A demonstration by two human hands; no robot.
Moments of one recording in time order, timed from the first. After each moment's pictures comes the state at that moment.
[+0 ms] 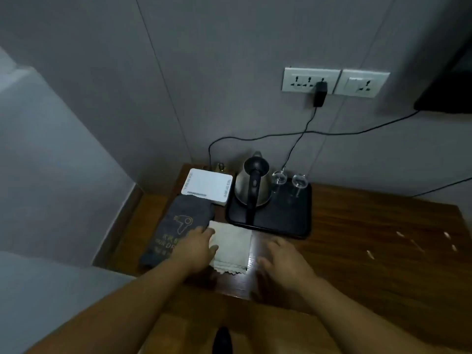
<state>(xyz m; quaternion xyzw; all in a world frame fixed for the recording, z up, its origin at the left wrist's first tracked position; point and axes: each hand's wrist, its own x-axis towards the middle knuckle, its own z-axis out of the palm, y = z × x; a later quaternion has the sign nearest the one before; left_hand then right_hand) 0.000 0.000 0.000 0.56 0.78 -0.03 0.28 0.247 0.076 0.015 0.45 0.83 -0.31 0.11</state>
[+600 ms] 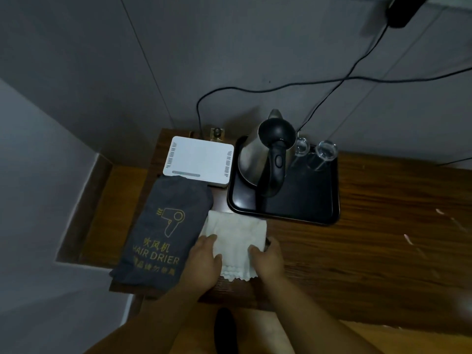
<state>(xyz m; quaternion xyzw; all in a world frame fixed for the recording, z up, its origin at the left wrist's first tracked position) -0.033 0.013 -0.177 0.44 0.79 0.10 0.42 0.124 0.082 -0.179 0.73 0.38 -0.56 -0.10</state>
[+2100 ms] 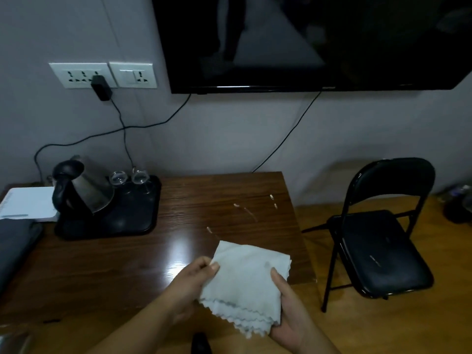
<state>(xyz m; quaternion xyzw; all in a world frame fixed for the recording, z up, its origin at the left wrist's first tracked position) 0.515 0.057 0.035 0.18 0.55 0.37 0.72 0.736 0.047 0.044 0.42 0.00 -0.85 -0.32</state>
